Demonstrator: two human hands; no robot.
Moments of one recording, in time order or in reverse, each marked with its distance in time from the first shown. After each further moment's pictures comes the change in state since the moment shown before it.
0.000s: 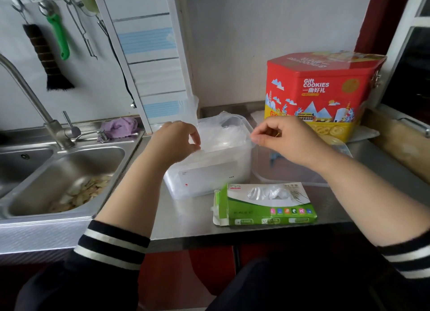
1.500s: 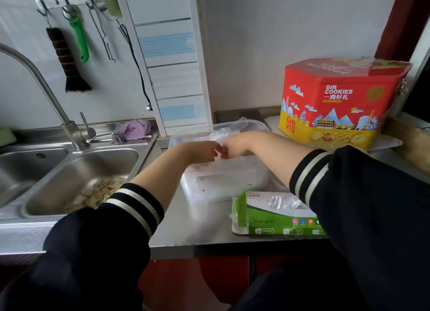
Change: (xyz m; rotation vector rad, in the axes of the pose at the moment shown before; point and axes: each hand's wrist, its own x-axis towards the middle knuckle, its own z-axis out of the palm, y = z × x) left_hand 0.033 -0.007 0.021 -0.238 -0.588 -0.085; right_hand 0.120 -0.007 0.108 -0.622 -0.740 0.259
